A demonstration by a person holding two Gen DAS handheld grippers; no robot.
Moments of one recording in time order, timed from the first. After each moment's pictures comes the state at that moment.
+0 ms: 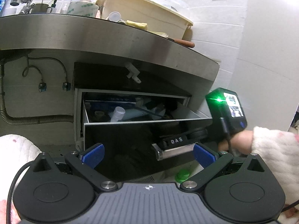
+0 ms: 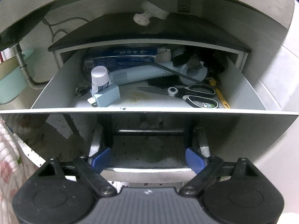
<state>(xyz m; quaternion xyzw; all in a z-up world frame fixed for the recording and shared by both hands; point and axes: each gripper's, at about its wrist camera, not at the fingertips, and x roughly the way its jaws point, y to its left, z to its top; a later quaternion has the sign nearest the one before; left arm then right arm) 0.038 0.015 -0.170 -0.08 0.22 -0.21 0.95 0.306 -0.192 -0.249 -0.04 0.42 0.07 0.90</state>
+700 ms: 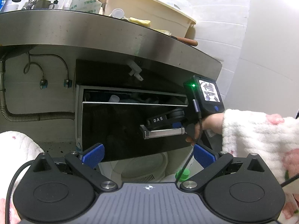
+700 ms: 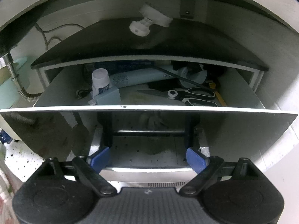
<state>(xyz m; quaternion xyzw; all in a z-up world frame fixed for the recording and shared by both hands) 0.042 0.018 -0.173 -0.09 0.23 -0.20 0.95 0.345 -0.188 -0.248 -0.04 0.40 0.08 0.91</state>
